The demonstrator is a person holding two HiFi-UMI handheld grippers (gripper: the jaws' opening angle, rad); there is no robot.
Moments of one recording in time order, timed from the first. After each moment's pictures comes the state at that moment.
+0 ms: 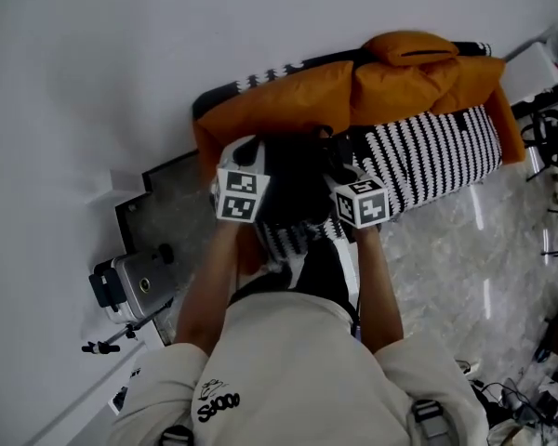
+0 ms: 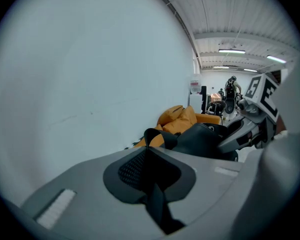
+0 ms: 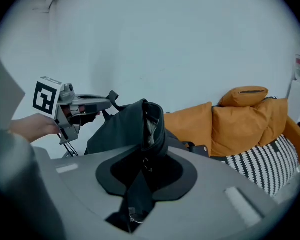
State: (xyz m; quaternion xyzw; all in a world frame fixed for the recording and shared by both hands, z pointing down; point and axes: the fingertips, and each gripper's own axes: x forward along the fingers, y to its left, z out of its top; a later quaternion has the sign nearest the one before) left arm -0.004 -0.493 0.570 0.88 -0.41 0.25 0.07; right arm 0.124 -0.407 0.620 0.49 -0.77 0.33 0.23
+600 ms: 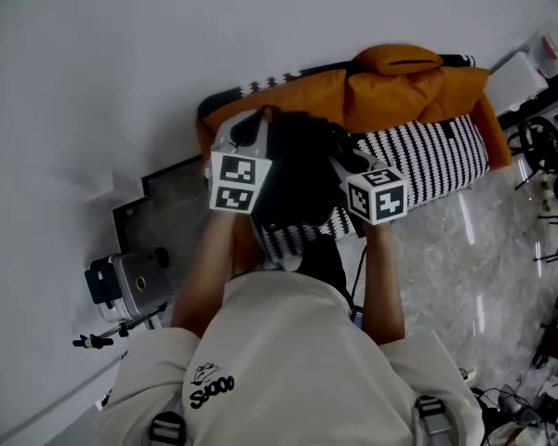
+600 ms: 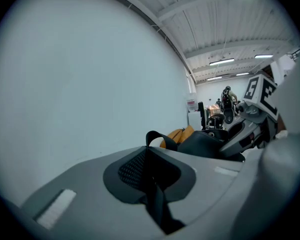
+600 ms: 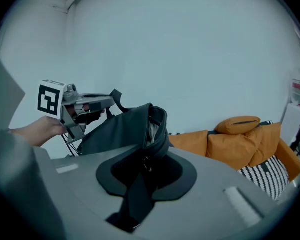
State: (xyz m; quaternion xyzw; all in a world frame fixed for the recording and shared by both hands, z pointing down) left arm -0.010 -0.456 0.421 0.90 -0.41 0.16 -0.02; right arm 0.112 -0.371 0.487 0.51 -0.79 0.25 0.20
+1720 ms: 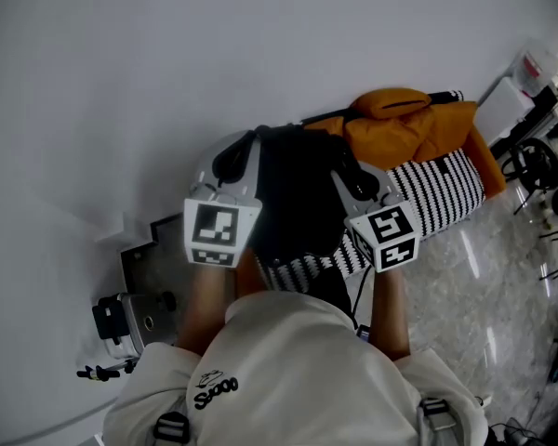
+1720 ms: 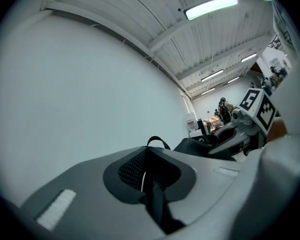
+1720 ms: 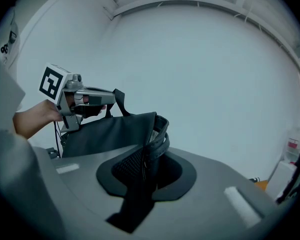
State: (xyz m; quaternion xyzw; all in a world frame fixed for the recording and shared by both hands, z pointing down) left arm -0.045 -0.404 0.256 0.90 -0.41 0.05 -0.12; right arm 0.081 -0.355 0.330 0.55 -0.82 0.02 0.18
